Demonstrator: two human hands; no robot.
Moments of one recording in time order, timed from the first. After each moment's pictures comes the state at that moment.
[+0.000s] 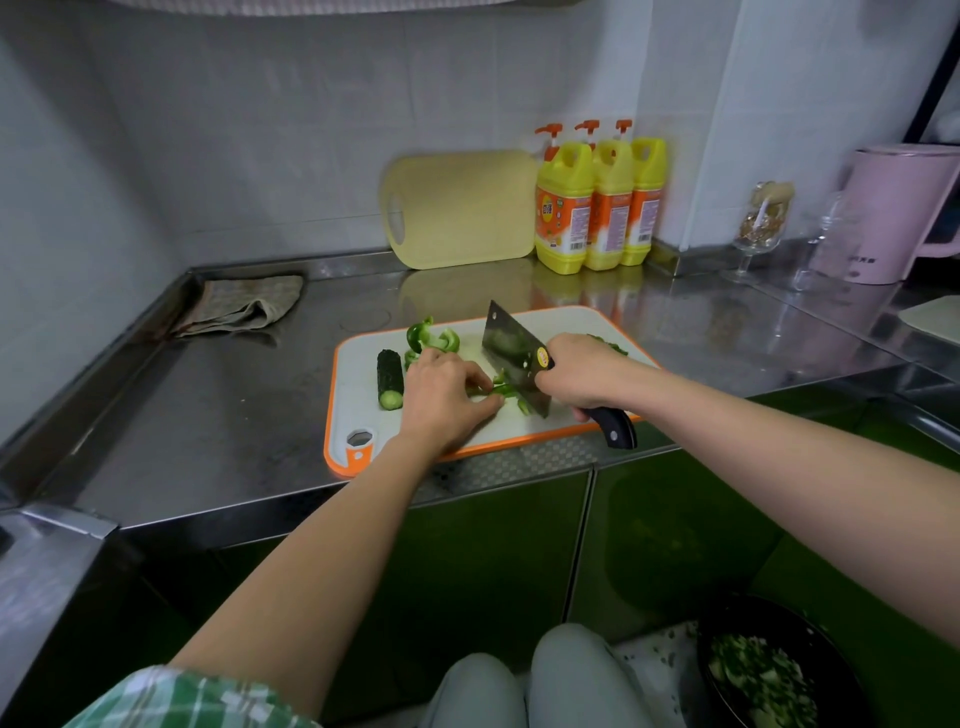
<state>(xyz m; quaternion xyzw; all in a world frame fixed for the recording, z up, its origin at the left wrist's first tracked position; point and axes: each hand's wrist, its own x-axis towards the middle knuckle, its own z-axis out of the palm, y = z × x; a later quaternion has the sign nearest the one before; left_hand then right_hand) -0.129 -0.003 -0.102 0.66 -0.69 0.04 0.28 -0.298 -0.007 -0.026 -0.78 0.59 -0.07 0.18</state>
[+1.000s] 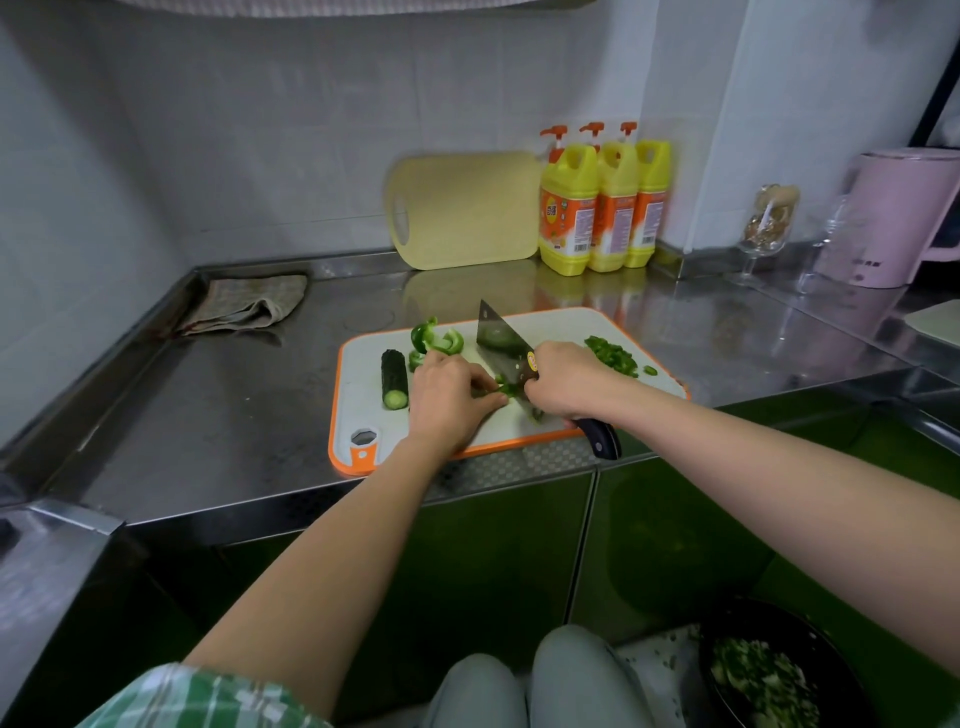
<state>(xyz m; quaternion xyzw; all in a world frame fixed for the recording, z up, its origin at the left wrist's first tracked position) -0.135 -0.002 -0.102 0.68 -0.67 0.02 0.30 -0.281 -0.005 -0.035 -0.80 0.59 -0.05 0.12</state>
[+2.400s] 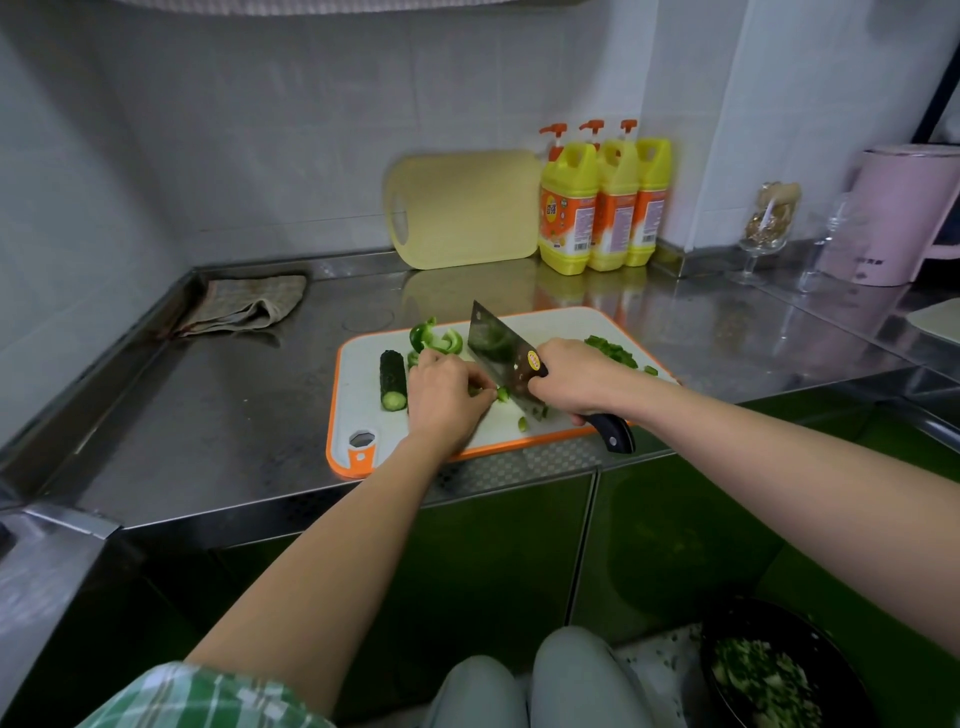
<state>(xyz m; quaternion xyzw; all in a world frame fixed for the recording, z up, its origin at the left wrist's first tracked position) -0.136 -0.005 -0.102 0.69 -0.65 0.02 0.31 -0.293 -0.016 -0.037 -0.81 0.56 -0.07 0.17</state>
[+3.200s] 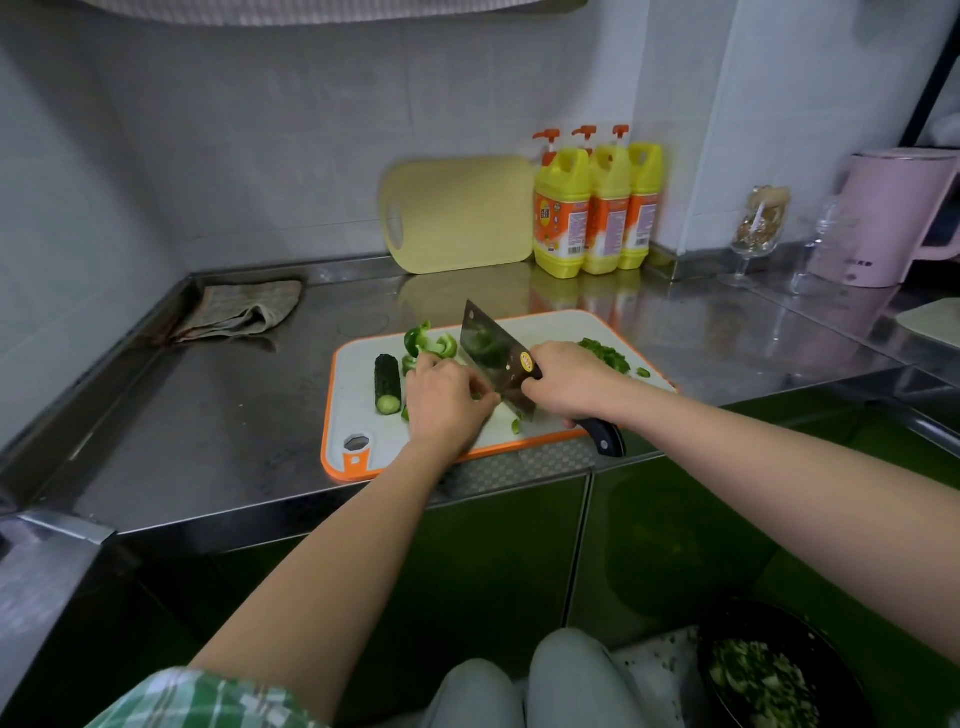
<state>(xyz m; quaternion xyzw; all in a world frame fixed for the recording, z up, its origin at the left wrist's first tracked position) -0.147 -0.002 -0.099 0.72 -0.64 0.05 0.28 -0.296 -0.014 -0.040 -0.81 0.55 -0.10 0.15</state>
